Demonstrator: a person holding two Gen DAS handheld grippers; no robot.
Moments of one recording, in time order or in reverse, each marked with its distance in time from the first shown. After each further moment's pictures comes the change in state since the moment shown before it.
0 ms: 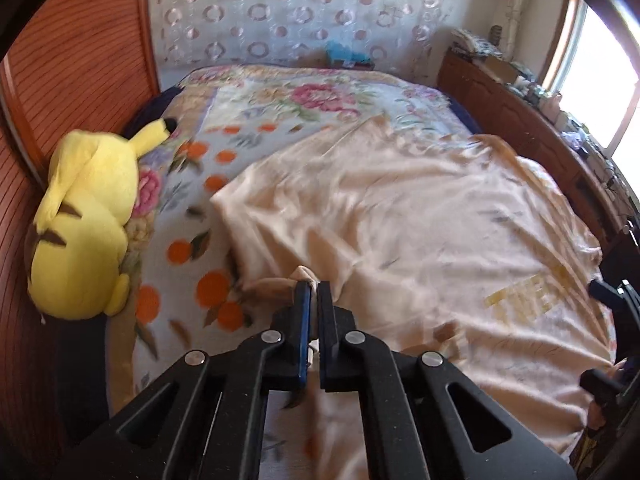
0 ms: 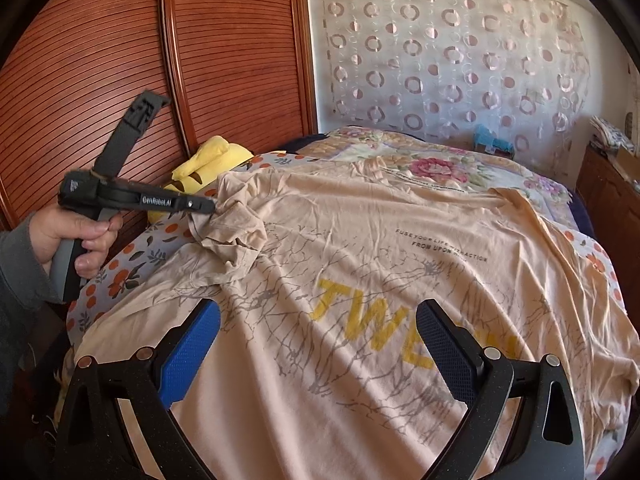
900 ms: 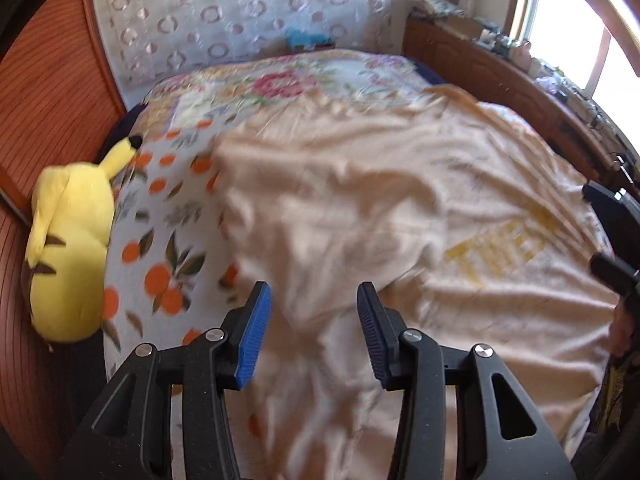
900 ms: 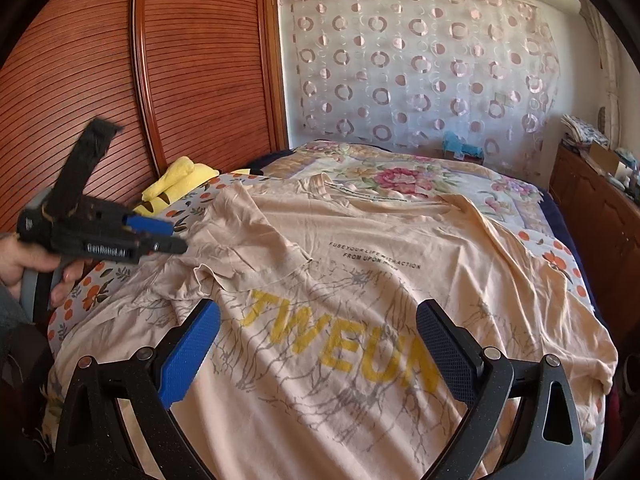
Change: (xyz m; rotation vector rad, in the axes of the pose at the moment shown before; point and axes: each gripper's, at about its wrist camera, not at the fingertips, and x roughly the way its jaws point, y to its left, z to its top) left arm 0.005 -0.033 -0.026 0.146 0.082 0.016; right arm -0.010 -0.032 0.000 0.029 -0.045 -0.075
